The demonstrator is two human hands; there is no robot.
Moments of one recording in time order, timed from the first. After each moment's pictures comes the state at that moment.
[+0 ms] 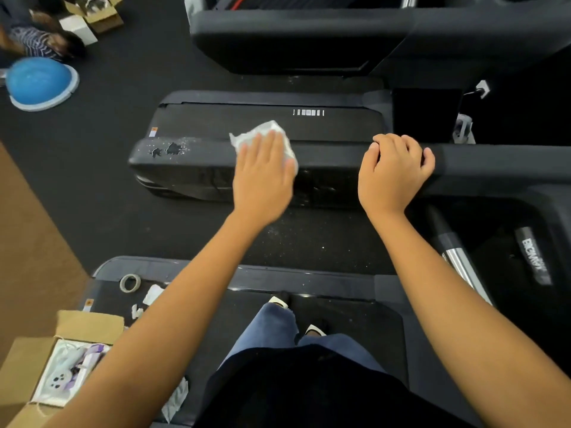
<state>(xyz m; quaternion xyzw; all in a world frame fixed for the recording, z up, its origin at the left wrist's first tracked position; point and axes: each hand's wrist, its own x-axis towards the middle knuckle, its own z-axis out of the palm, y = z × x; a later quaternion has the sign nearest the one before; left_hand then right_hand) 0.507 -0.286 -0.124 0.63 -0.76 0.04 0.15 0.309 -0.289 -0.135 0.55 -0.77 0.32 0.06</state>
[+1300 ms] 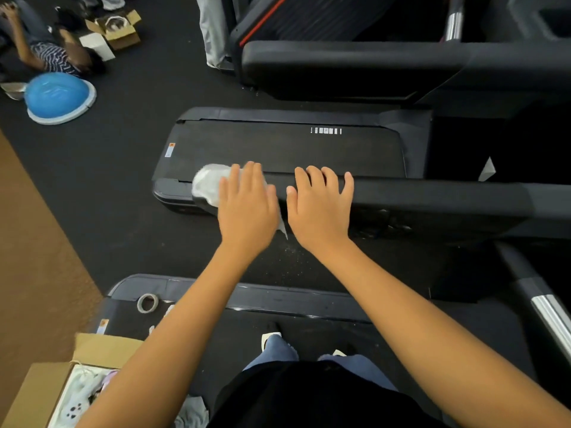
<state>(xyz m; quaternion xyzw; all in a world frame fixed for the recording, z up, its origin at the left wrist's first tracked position) 0.640 -0.301 -0.130 0.70 -0.70 0.00 0.14 0.512 -0.299 -0.124 0.73 -0.66 0.18 0.00</state>
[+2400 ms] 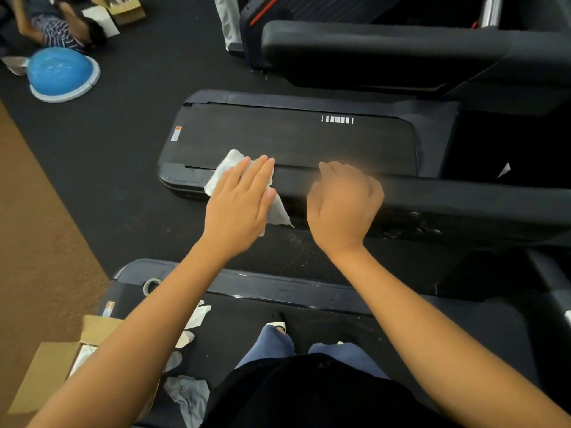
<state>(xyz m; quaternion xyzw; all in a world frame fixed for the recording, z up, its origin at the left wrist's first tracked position) 0.699 -0.299 -0.133 0.61 -0.78 0.01 0.12 0.524 -0.304 -0.145 0.67 -0.68 0.29 0.07</state>
